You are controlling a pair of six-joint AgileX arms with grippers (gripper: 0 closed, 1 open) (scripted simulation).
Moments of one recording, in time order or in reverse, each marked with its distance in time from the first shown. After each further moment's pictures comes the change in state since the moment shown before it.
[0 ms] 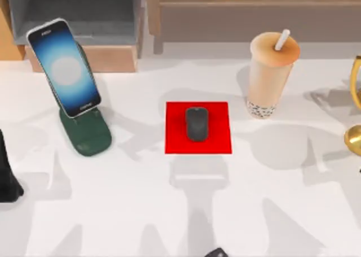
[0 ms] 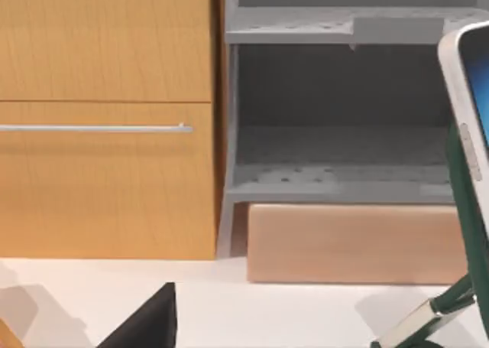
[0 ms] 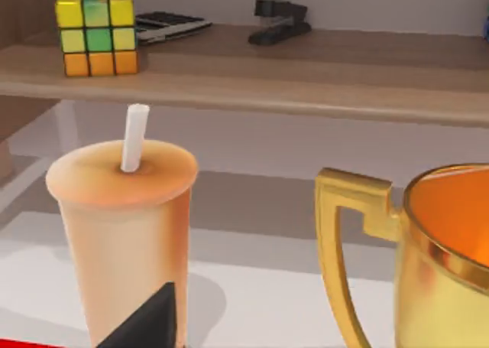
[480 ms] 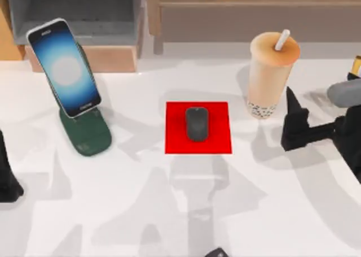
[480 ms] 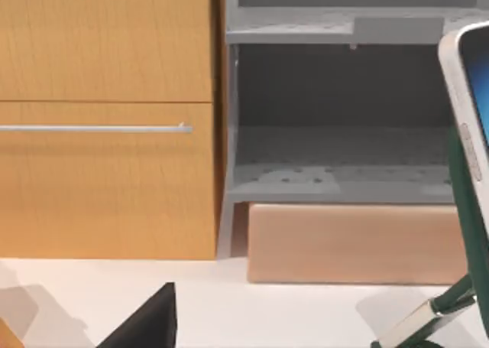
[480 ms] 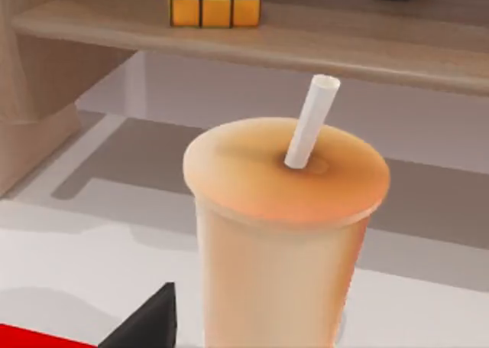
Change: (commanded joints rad) left arm 0.000 0.000 0.000 0.000 0.000 0.000; right arm 0.268 0.779 0.181 0.506 0.208 0.003
